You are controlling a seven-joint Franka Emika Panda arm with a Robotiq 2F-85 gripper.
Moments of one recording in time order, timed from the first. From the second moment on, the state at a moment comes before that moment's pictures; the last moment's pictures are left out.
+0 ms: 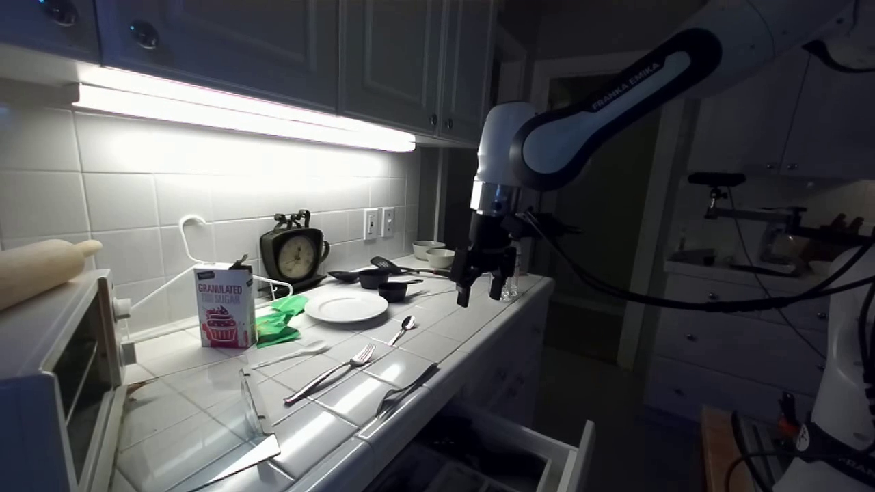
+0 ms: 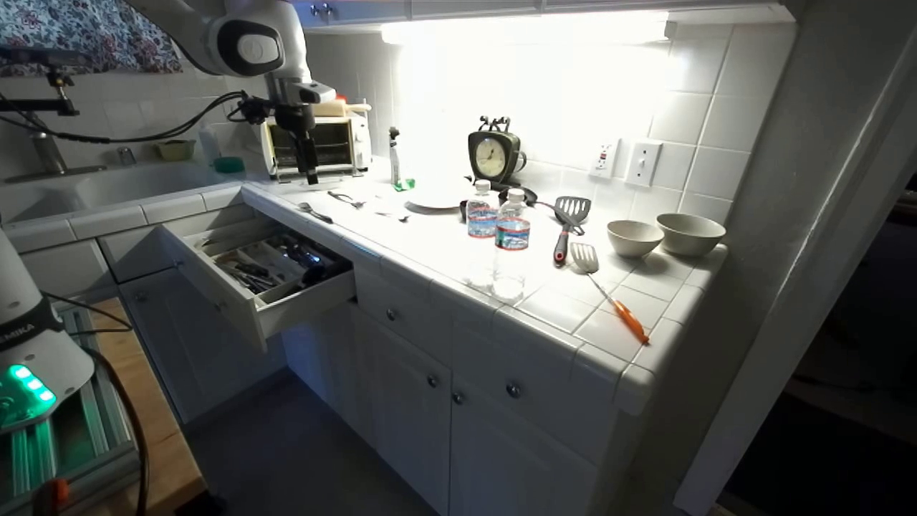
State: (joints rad) arm 0.06 -0.02 0.09 -2.25 0.02 2.32 0.40
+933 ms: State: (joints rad) arm 0.10 0.16 0.13 -2.27 0.23 2.62 0.30
